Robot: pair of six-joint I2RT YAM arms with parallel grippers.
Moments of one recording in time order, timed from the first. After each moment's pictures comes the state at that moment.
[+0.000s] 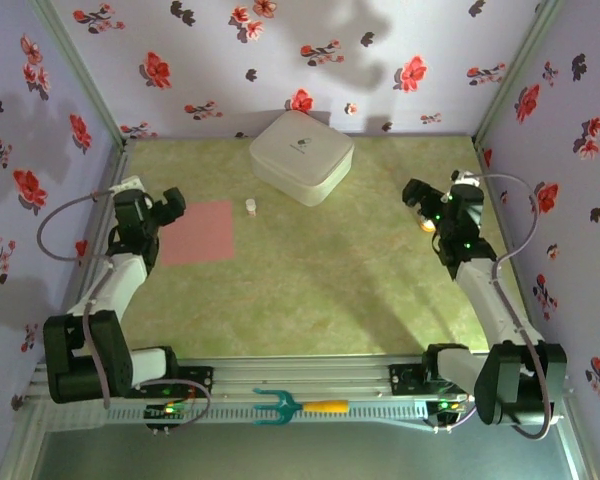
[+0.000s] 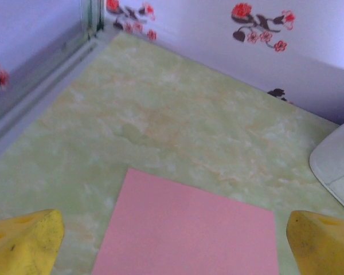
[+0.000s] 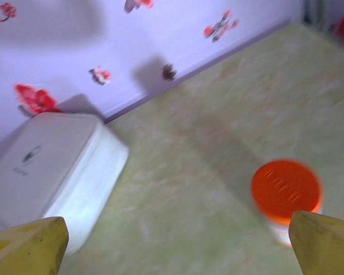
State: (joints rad) left arm 0.07 1.27 0.71 0.08 -0.04 -0.37; right arm 0.02 1.11 0.74 -0.04 -0.08 0.51
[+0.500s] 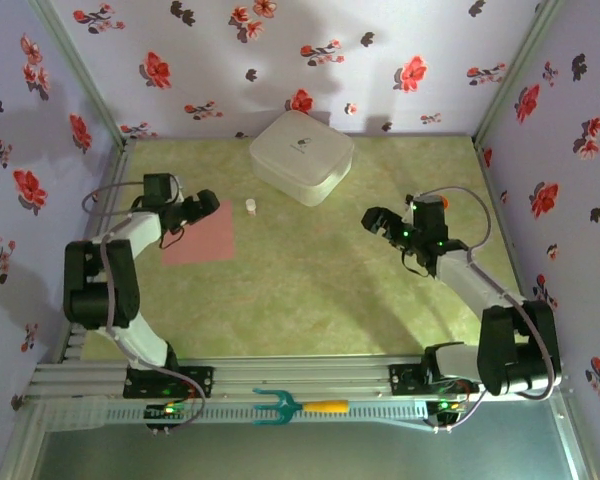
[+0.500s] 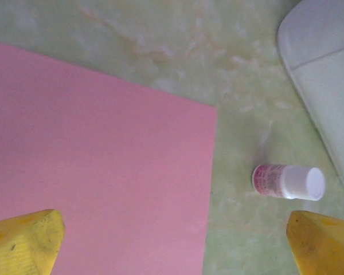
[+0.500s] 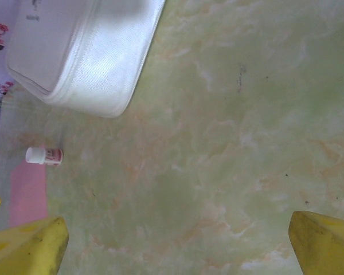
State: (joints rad) left arm -0.02 1.71 1.01 -0.19 0.30 -0.48; right arm 0.18 1.29 0.69 -0.12 -0.32 0.66
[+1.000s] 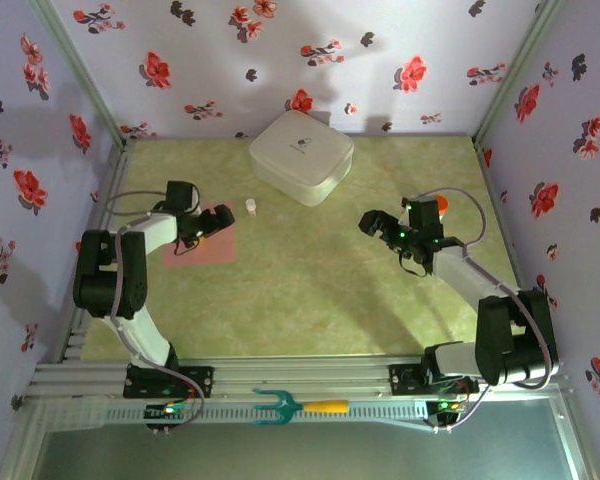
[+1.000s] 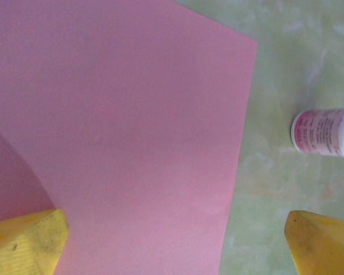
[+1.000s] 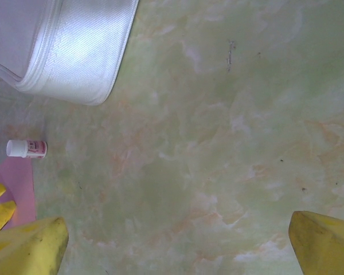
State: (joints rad) left arm -0.12 1.75 0.96 -0.23 0.24 -0.53; right arm 0.19 1.33 0.70 -0.14 -0.32 0.67
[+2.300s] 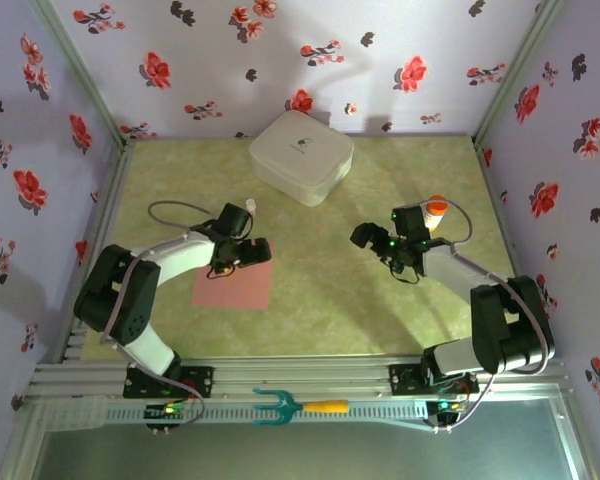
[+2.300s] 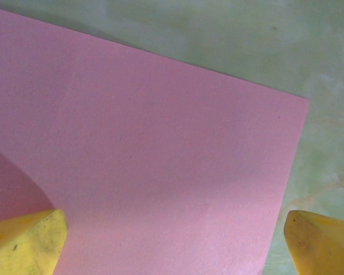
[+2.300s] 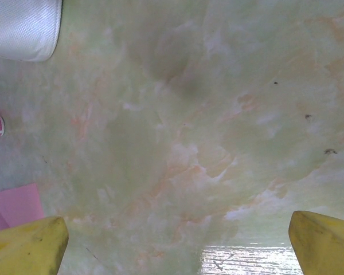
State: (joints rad) left arm -0.53 1.64 0.88 -0.40 0.03 -0.68; right arm 0.27 1.40 0.69 -0.21 -0.29 0.77
